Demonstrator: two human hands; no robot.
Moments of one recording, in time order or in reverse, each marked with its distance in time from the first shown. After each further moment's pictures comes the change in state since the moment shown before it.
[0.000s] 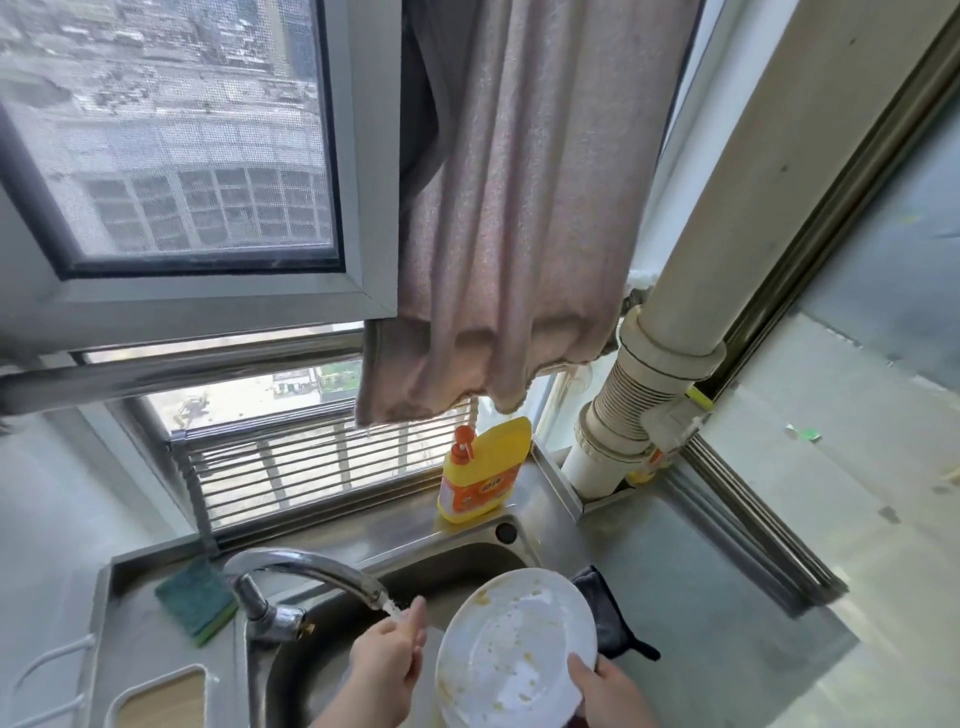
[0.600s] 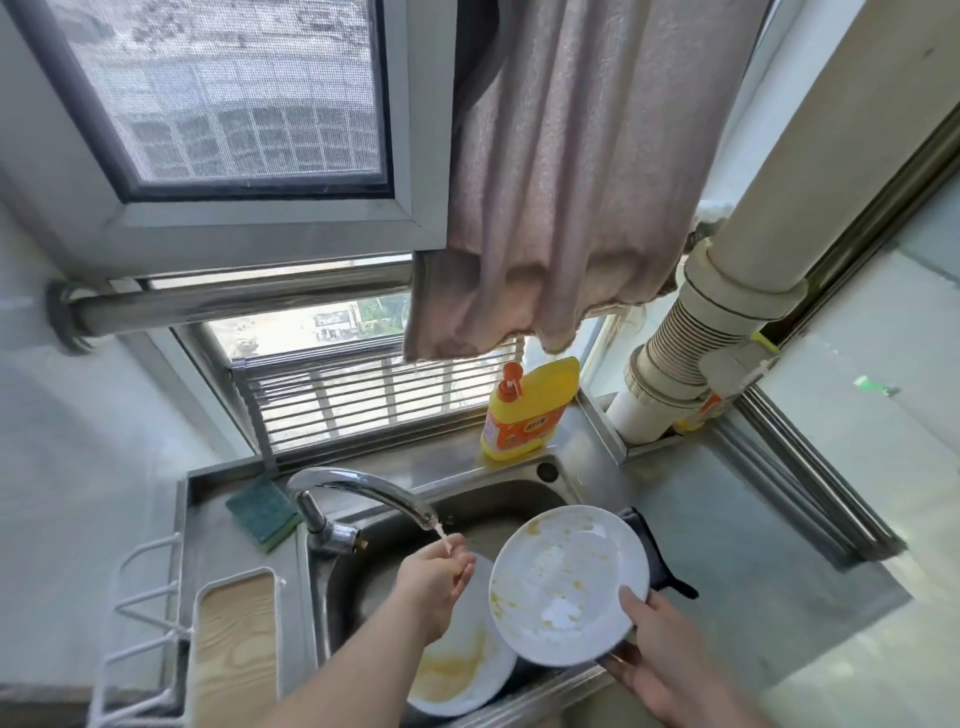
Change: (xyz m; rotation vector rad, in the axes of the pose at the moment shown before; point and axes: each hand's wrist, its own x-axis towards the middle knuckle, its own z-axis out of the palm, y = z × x) left_hand 0.006 -0.005 -0.019 0.006 -0.167 -0.010; right_hand -0.025 -0.001 -0.019 -0.015 -0.281 0.145
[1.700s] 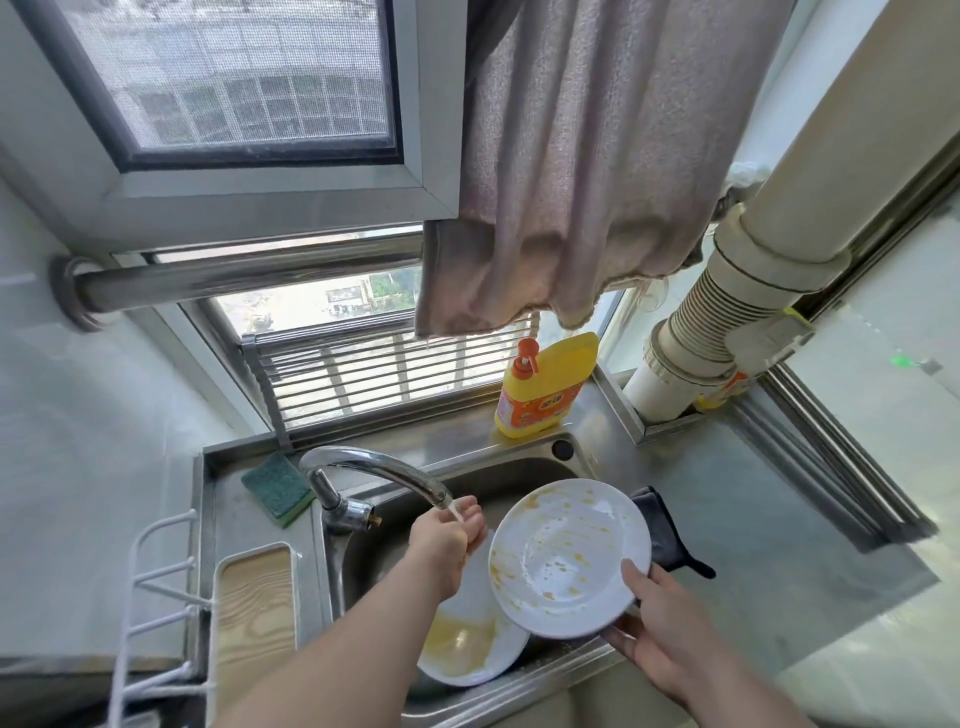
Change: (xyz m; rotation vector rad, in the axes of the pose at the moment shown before) left_hand 0.010 0.013 0.006 0.110 0.011 0.085; right_hand 0.003 0.001 0.012 0.038 -0.085 0.035
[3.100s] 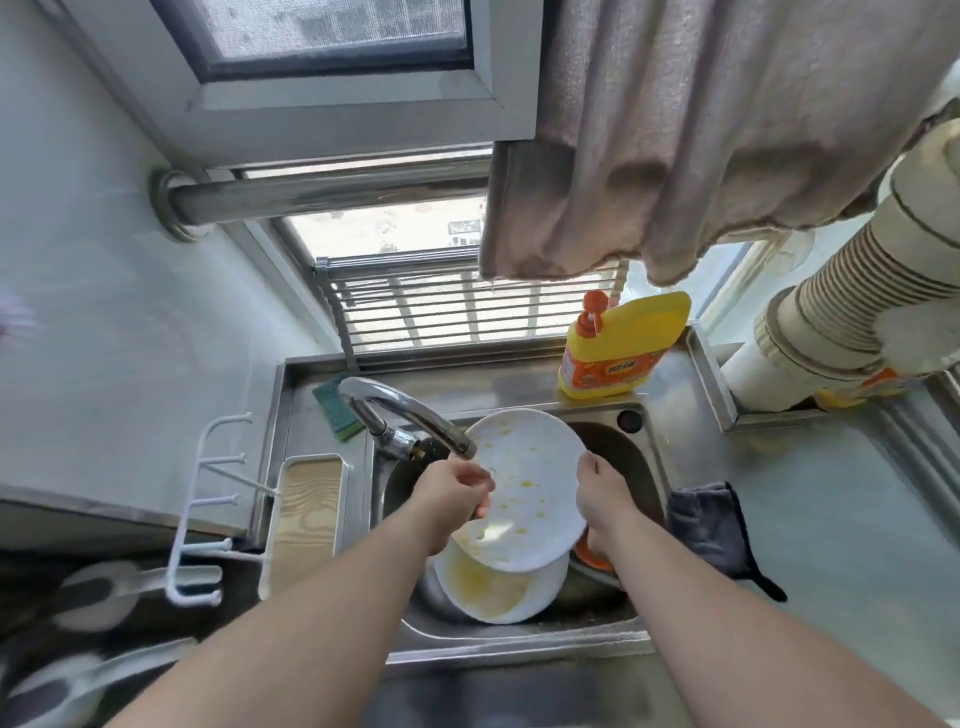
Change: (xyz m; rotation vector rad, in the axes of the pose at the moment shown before) left_hand -0.020 0.007 -0.030 0.466 0.101 0.118; right_hand 0.136 -0.003 0.088 -0.579 -0.158 -0.061
